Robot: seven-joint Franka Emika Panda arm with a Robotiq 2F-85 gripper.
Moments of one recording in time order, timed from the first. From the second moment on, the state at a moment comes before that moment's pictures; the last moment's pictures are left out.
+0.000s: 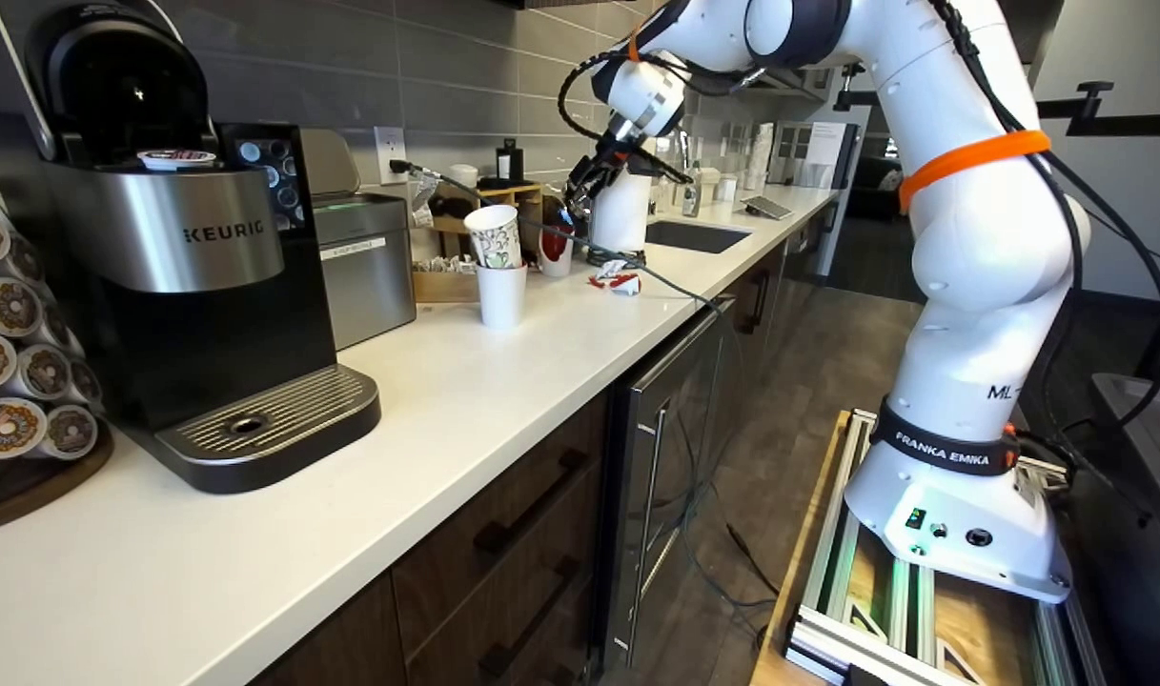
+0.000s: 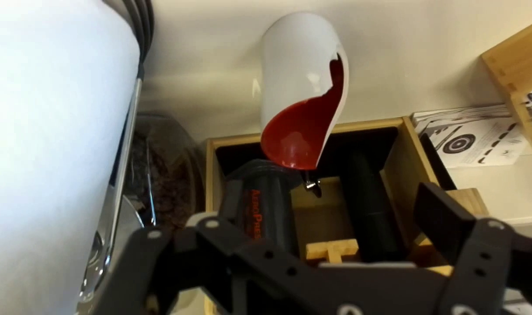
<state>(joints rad) -0.28 0.55 -0.30 -1.47 0.78 2.41 -0.96</state>
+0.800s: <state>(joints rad) -0.43 0.64 -0.08 -1.41 0.54 2.51 -0.73</state>
